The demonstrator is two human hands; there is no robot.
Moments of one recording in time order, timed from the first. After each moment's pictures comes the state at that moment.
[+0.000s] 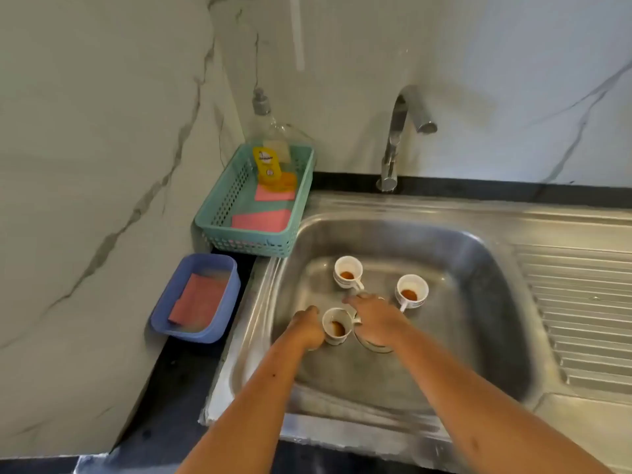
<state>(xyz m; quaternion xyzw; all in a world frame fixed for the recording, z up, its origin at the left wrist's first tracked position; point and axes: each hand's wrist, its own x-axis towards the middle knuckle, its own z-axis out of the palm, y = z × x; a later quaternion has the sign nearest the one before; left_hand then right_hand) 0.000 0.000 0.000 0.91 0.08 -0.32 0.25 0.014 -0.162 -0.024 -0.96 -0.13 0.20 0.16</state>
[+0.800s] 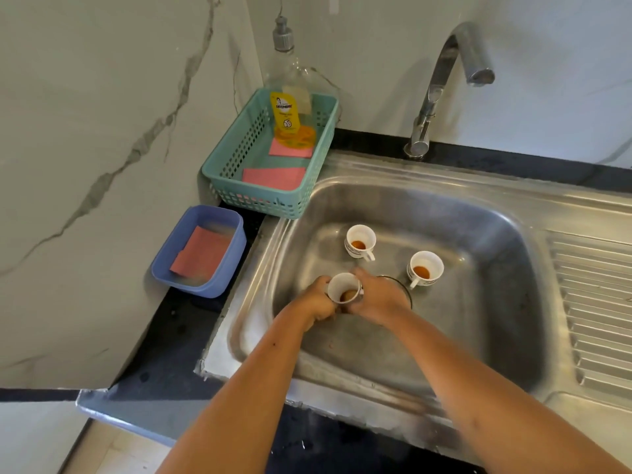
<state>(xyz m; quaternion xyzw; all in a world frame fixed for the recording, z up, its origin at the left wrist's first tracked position) -0.005 -0.004 -0.018 0.82 0.14 -0.33 0.45 0.009 -0.150 -0.036 -0.94 -0.06 0.22 0.26</state>
